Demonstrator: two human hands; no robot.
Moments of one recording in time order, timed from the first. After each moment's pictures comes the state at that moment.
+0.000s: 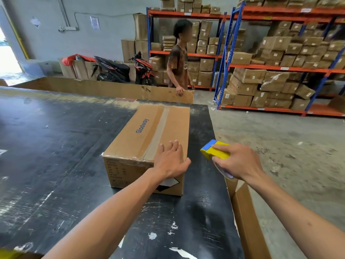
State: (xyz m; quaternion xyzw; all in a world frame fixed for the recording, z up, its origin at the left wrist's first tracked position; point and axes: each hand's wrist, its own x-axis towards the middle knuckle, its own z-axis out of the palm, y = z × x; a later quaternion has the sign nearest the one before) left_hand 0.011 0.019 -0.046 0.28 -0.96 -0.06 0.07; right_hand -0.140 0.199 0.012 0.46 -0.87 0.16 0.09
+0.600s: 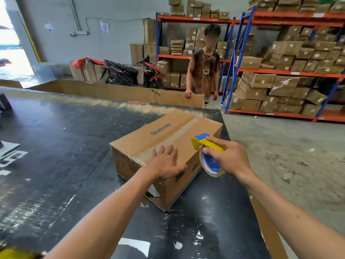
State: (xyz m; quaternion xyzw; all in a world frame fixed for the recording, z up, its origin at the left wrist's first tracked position) left_hand 0.085 -0.054 -0.038 0.31 -0.95 -0.10 -0.01; right_hand -0.079 0.114 0.015 0.41 -0.80 0.43 -0.04
